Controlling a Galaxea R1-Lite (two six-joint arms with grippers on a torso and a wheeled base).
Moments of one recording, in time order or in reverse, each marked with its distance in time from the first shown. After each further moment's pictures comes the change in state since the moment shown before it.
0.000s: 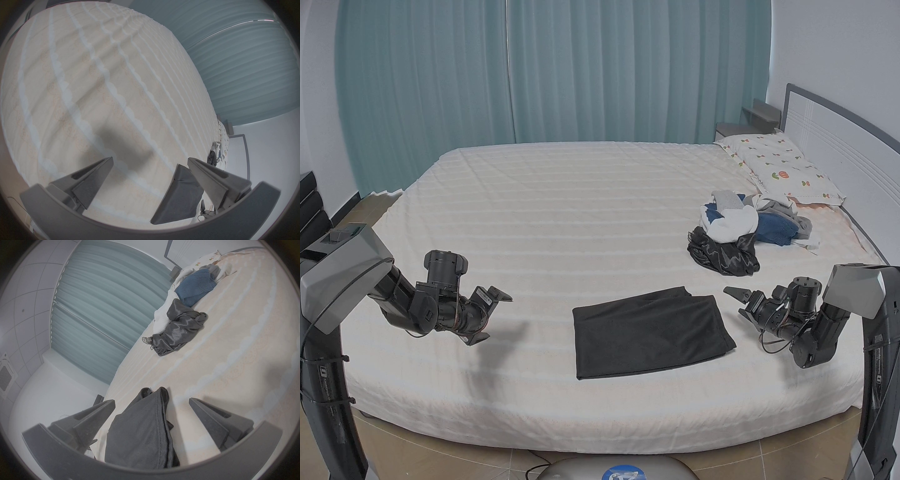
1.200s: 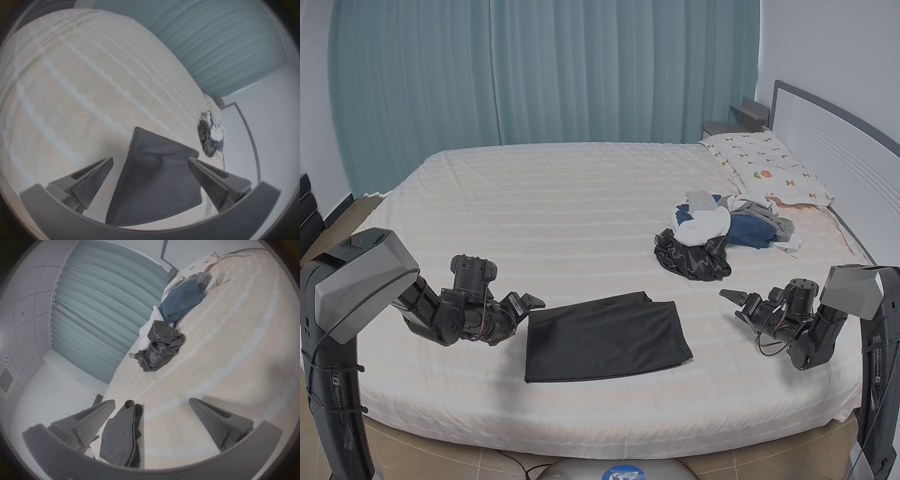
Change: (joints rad) left arm -0.121 0.037 -0.005 -0.090 0.002 0.185; right arm 0.012 0.005 0.006 -0.002 0.000 -0.005
